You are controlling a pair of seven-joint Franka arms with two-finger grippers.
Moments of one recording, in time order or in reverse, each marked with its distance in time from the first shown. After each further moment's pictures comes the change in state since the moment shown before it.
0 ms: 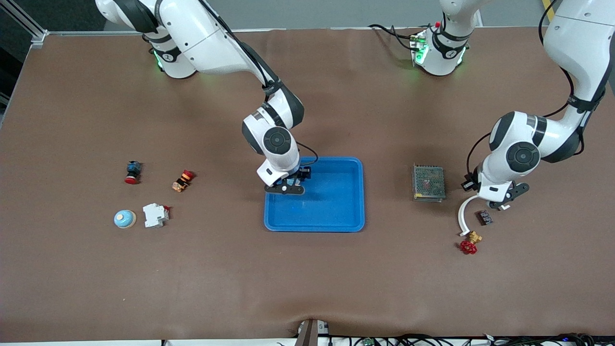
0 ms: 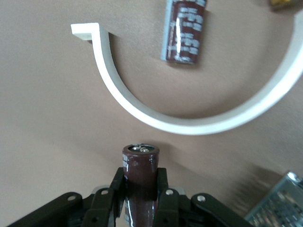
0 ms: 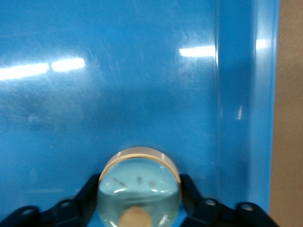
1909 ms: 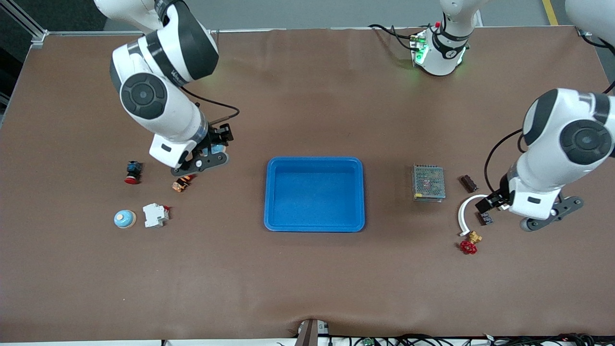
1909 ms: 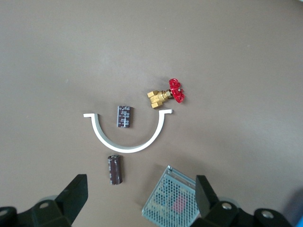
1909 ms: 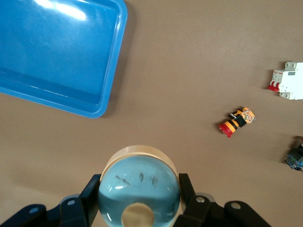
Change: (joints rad) left arm 0.003 -0.059 -0.258 0.543 -0.099 -0.473 0.112; right arm -0.248 -0.534 -0.010 -0.013 -0.005 -0.687 -0.584
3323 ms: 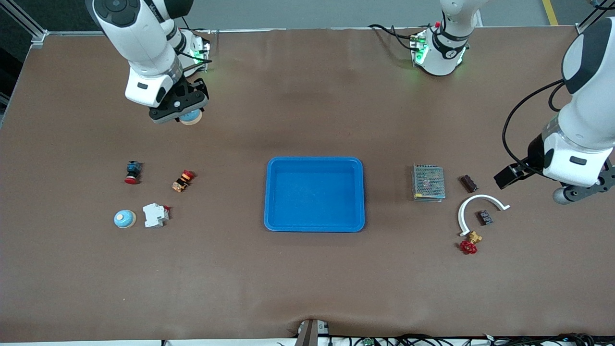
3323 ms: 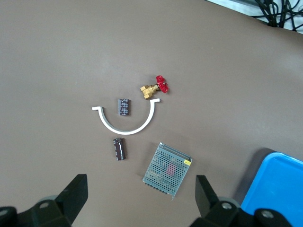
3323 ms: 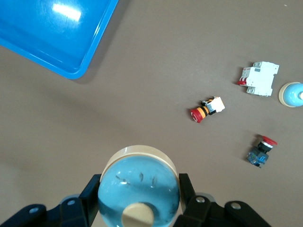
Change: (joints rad) left arm -0.003 -0.129 -0.035 0.119 -0.122 -0.164 0.104; right arm -0.011 -0.454 0.005 -0.532 -0.124 0.210 -0.180
